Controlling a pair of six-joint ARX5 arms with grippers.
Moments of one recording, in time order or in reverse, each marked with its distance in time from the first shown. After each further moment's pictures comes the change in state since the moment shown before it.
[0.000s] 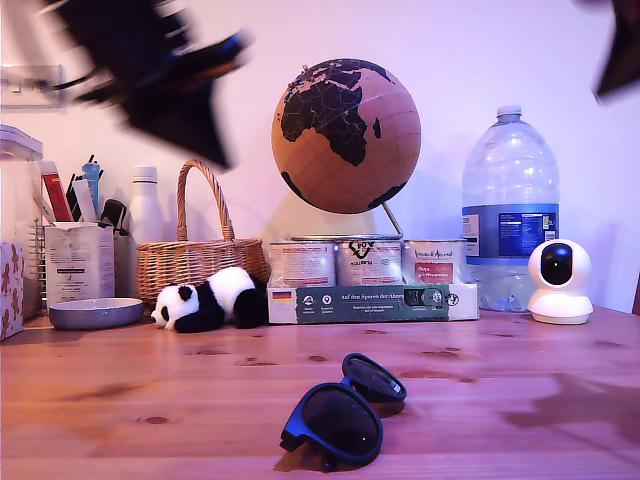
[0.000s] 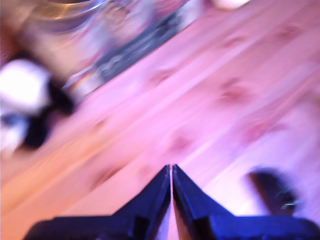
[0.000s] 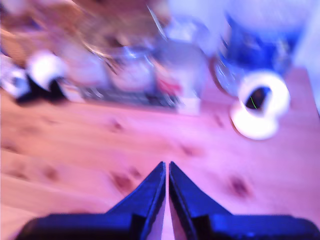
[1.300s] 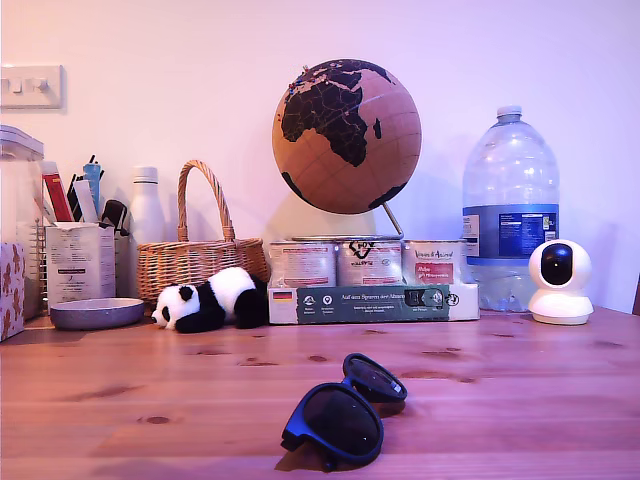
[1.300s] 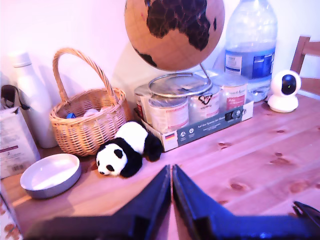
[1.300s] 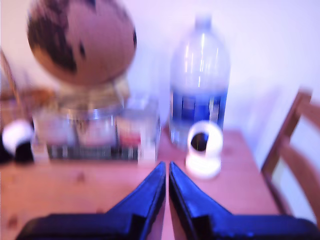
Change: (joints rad) left arm 0.336 -0.894 -0.519 0.087 0.200 -0.006; right arm -0.099 -0.627 -0.420 0.168 -0.002 0.011
